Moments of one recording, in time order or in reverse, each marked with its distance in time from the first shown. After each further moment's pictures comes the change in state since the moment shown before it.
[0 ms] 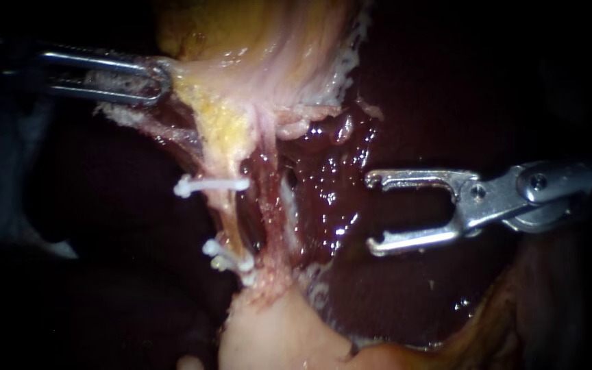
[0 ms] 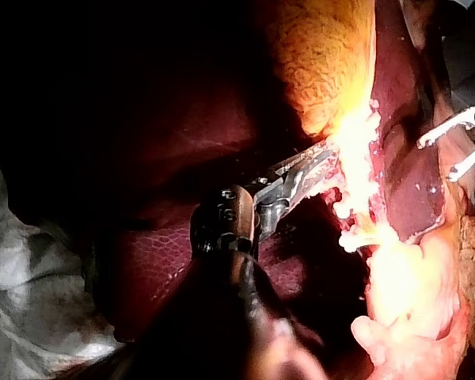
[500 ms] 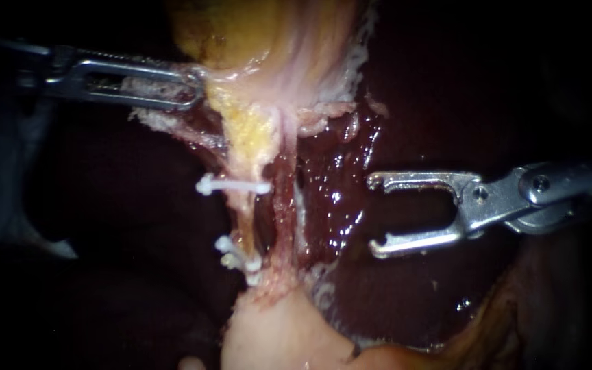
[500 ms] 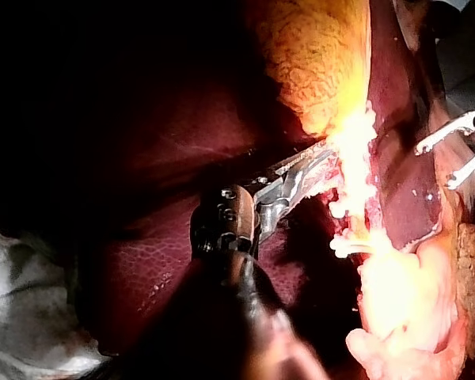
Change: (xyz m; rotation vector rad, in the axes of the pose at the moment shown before) right arm 0.000 0.000 0.000 0.001 0.000 0.000; left arm -0.001 -0.001 0.005 0.009 0.007 0.008
